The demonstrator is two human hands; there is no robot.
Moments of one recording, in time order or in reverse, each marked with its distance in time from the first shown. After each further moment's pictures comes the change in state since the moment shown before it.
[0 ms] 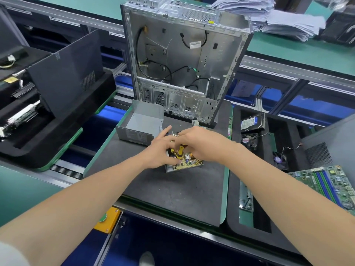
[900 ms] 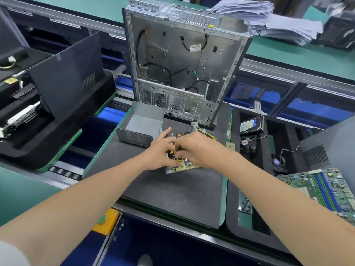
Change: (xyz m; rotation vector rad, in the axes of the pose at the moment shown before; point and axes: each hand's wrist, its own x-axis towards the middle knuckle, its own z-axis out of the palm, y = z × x) left_hand 0.000 0.000 0.000 -0.001 -0.004 0.024; right_hand -0.002 -0.015 0.008 0.153 0.029 0.152
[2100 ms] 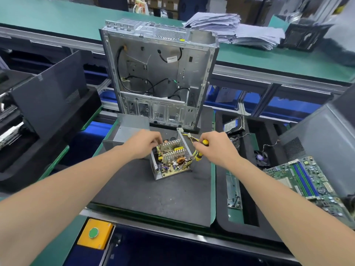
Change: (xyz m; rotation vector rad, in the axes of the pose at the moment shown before) left_hand 0.027 0.036 -0.053 0.381 0.053 -0.165; right_hand -0.059 0.055 0.006 0.309 0.432 0.506
